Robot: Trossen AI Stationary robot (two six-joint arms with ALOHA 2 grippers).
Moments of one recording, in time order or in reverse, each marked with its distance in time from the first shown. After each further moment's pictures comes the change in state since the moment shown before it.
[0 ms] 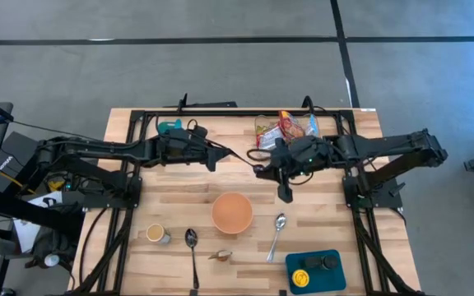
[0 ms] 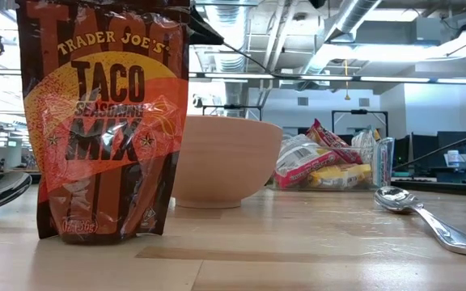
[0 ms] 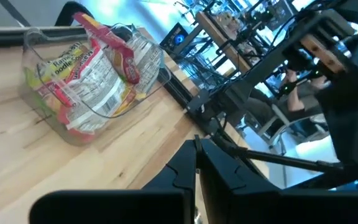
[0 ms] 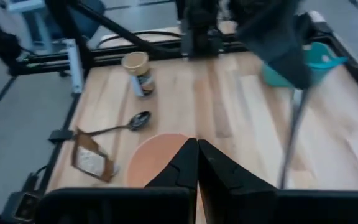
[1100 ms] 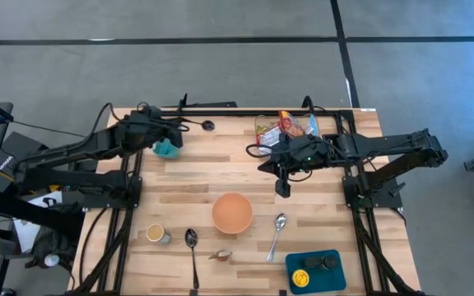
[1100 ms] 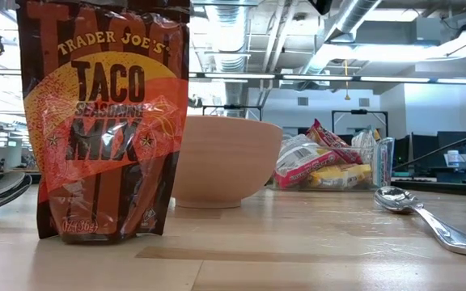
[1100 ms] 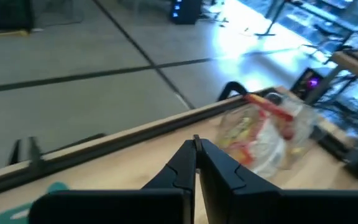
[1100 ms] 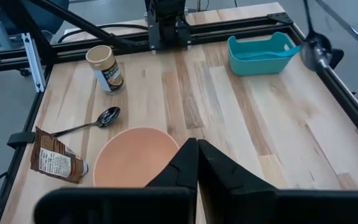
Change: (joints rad) left arm 0.180 -0.411 0.001 -0.540 -0.413 0.271; right arm -0.018 -0.003 0.000 -0.045 0.102 0.011
